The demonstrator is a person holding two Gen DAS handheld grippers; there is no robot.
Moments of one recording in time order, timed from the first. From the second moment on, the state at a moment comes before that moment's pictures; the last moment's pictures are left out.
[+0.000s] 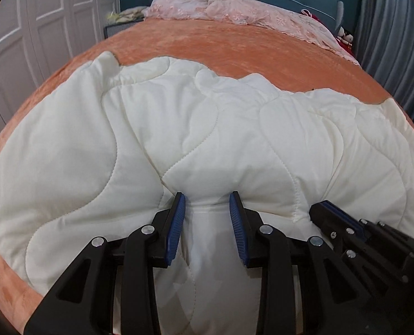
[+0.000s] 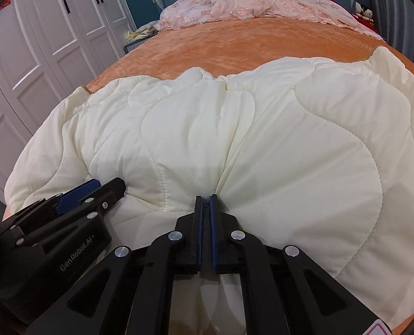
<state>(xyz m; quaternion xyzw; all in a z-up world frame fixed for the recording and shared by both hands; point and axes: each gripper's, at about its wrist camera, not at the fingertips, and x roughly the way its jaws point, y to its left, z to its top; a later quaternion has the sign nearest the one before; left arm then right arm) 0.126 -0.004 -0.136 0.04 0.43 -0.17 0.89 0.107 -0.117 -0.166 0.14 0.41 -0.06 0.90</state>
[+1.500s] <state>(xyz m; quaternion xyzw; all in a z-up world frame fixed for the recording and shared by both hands) 0.077 0.158 0.021 -0.21 0.43 -0.22 0.85 0.043 -0.044 -0.113 0.10 0.47 -0.02 0.88</state>
